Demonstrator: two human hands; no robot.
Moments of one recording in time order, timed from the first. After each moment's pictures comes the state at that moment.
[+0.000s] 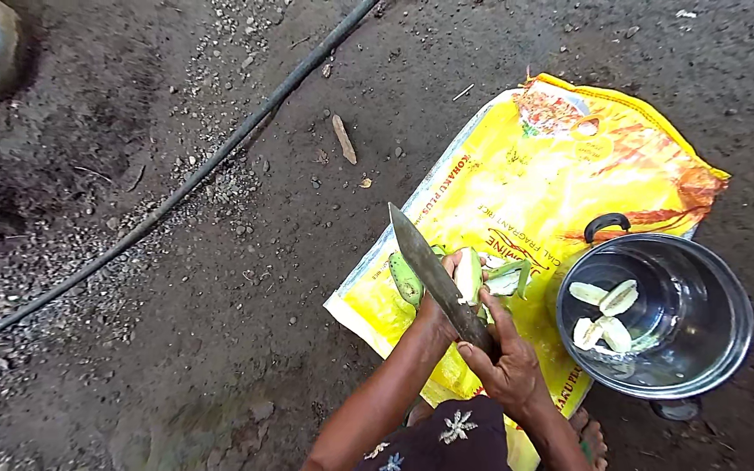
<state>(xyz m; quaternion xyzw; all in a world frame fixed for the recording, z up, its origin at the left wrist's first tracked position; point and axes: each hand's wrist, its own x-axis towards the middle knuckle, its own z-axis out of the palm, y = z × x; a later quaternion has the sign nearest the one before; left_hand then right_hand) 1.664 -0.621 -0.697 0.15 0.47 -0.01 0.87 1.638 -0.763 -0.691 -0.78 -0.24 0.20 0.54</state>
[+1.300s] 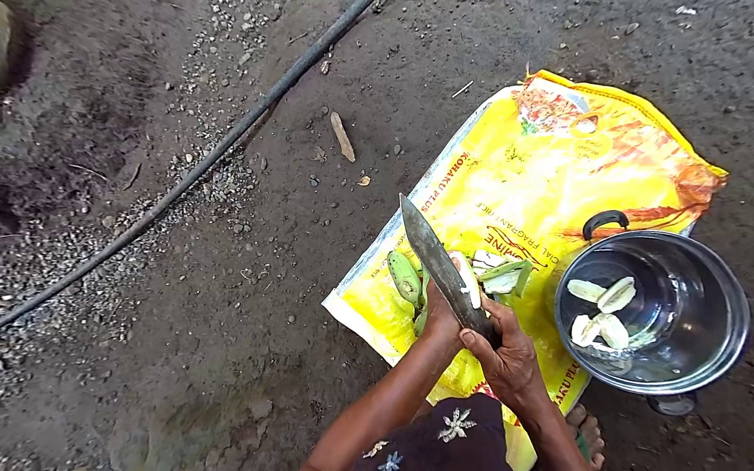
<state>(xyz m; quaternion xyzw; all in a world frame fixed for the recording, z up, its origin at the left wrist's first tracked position) 1.652 -0.645 -0.692 0.27 0.48 0.11 0.83 1.637 -0.761 -0.705 -0.76 -0.19 0.19 0.60</state>
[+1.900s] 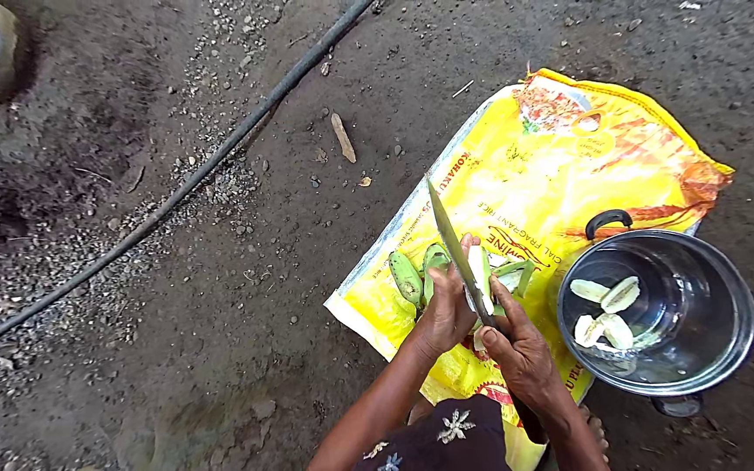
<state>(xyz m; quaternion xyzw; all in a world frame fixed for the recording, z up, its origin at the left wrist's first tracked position) 1.634 -0.628 -0.705 0.35 0.19 0.03 0.92 1.656 -0.768 -0.689 -0.67 -0.14 0.33 0.65</state>
